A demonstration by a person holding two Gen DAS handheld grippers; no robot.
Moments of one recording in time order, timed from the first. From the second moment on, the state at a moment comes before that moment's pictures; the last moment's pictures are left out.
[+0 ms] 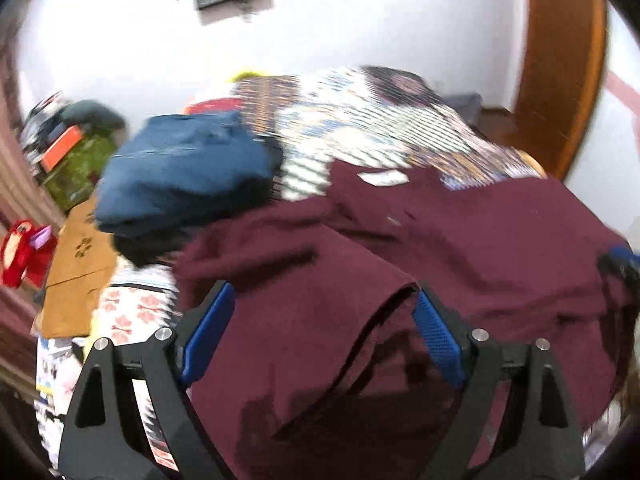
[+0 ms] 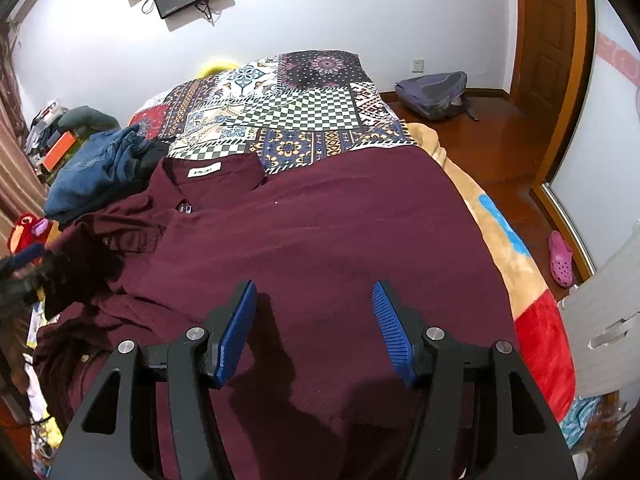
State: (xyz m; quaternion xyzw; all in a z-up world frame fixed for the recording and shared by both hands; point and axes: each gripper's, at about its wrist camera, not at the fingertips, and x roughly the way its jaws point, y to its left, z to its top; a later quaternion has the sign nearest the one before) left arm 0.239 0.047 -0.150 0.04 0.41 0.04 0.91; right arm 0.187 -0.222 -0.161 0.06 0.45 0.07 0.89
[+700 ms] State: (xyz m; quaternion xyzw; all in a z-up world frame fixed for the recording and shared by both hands) left arm 0.227 0.195 -0.156 -0.10 0.47 0.08 0.87; right arm 0.190 -0.241 -0.138 0.06 0.43 0.05 0.90
